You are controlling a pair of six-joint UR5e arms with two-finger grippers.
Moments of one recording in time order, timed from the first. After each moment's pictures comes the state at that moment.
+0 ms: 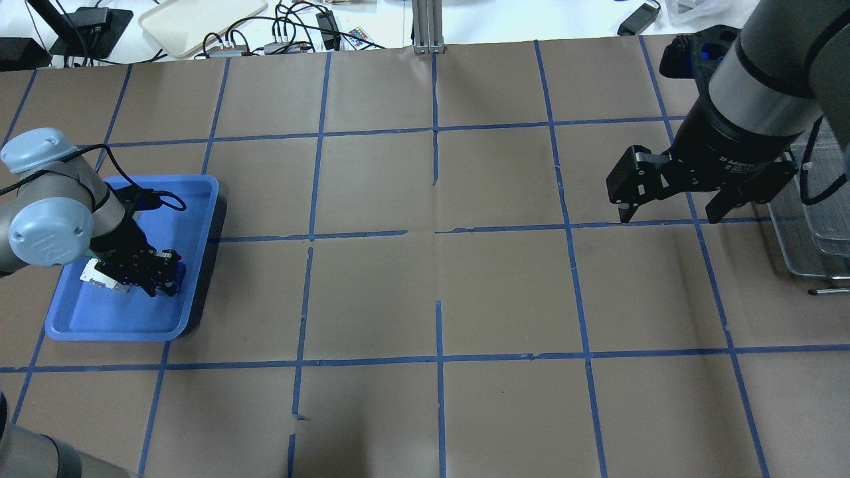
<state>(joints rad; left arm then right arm) -1.08 -1.89 -1.97 -1.12 1.67 0.53 1.53 -1.78 1.71 -1.47 -1.57 0.02</state>
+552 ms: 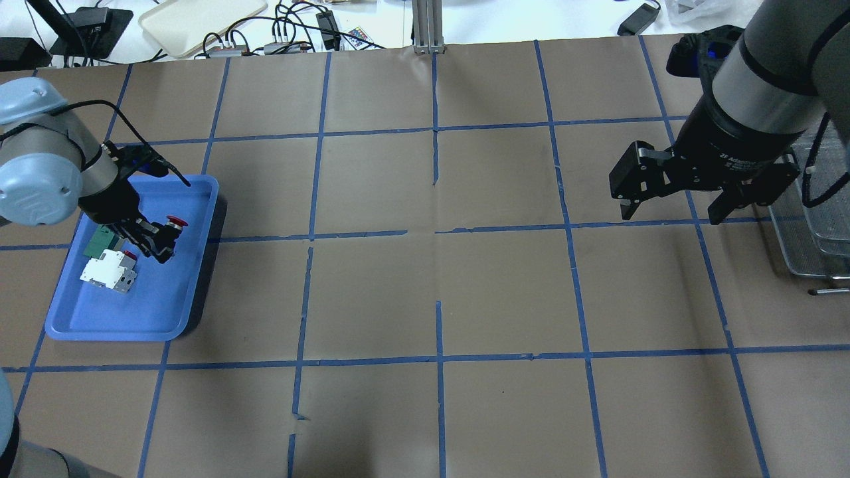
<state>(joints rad) -1.16 -1.88 -1.80 -1.27 1.66 0.93 1.51 -1.77 1.71 -1.47 -1.56 0.12</state>
